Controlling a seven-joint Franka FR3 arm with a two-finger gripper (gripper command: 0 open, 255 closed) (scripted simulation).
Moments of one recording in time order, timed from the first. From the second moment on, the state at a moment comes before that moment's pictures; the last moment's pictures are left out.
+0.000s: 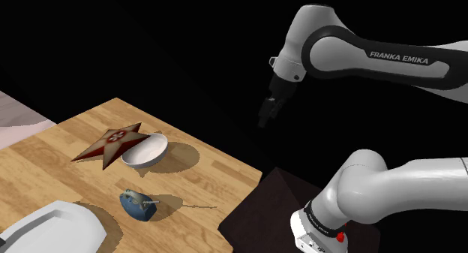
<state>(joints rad) 0.07 -0.73 0.02 -2.54 0.10 1.78 -0.05</state>
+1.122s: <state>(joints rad) 0.19 -0.27 0.29 -2.53 0.18 2.35 0.16</state>
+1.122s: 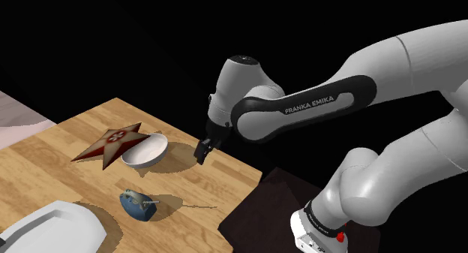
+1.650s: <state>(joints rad) 0.21 0.05 0.38 -2.38 0.02 2.55 0.35</state>
